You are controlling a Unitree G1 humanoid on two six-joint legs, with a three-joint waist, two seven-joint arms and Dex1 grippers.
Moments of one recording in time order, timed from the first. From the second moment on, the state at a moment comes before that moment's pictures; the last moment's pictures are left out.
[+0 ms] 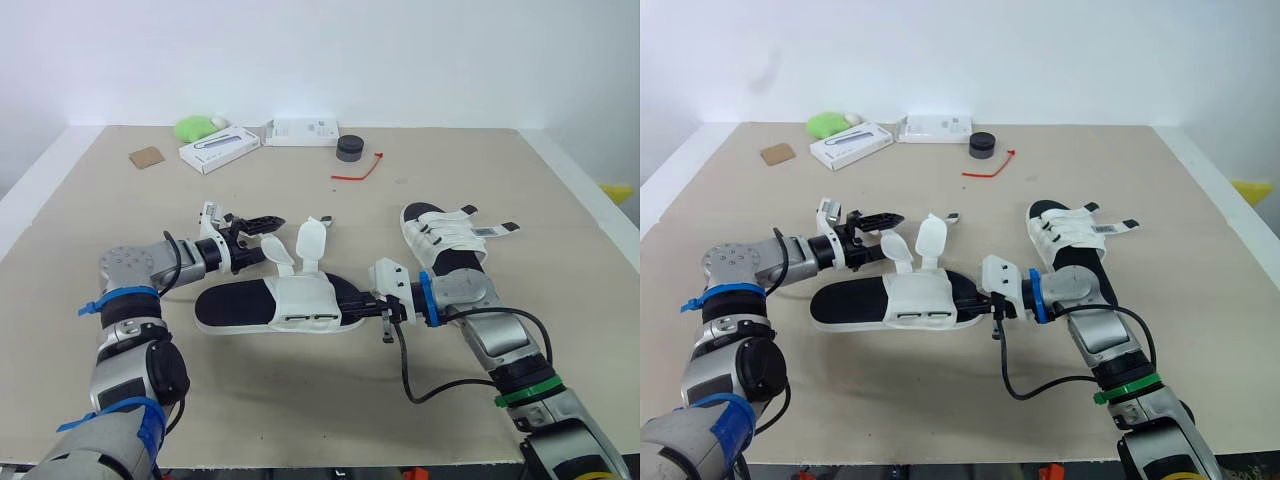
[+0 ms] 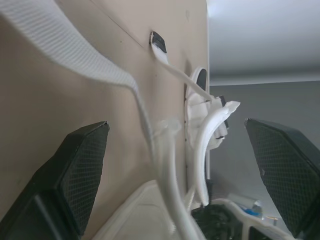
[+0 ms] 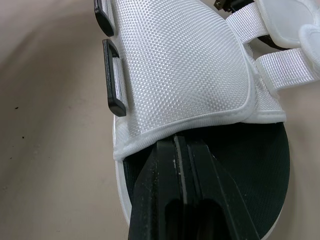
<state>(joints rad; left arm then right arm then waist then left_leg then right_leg) -0.92 0.29 0.60 0.69 -1.00 1.35 -0.14 -0.50 -0.56 0.27 0.08 0.18 0.13 1.22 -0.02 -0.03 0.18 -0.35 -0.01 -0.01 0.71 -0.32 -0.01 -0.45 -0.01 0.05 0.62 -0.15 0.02</state>
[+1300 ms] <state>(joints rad) -0.62 0.58 -0.23 0.07 0.06 -0.39 -0.80 -0.49 -0.57 0.27 0.06 0.17 0.13 1.22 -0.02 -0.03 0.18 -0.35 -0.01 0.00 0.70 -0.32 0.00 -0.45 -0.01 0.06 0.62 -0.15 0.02</state>
